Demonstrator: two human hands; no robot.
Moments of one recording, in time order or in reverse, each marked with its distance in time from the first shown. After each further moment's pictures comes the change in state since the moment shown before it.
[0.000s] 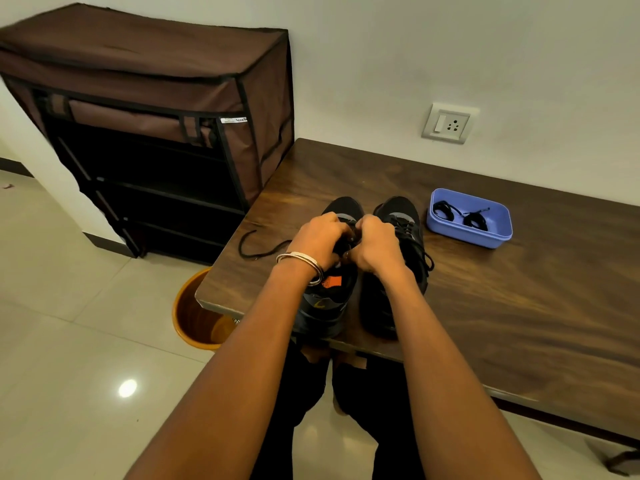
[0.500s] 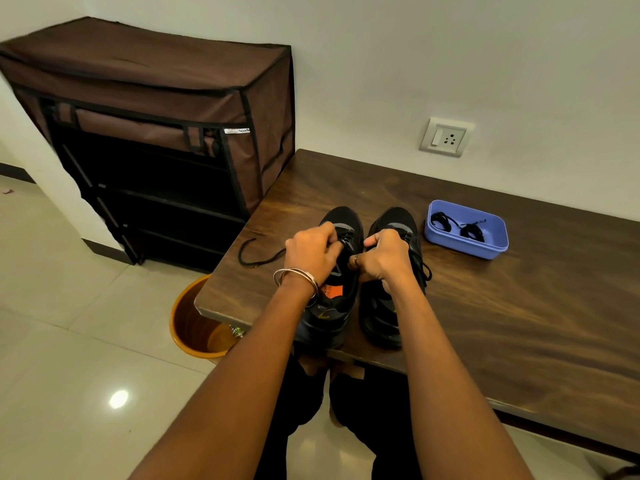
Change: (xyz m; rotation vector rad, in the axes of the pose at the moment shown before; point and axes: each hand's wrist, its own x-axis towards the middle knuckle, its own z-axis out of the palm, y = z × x) left_hand -0.011 -0.002 0.024 -0.312 0.424 -0.238; right_hand 0.011 0.021 0.006 0.417 0.062 0.208
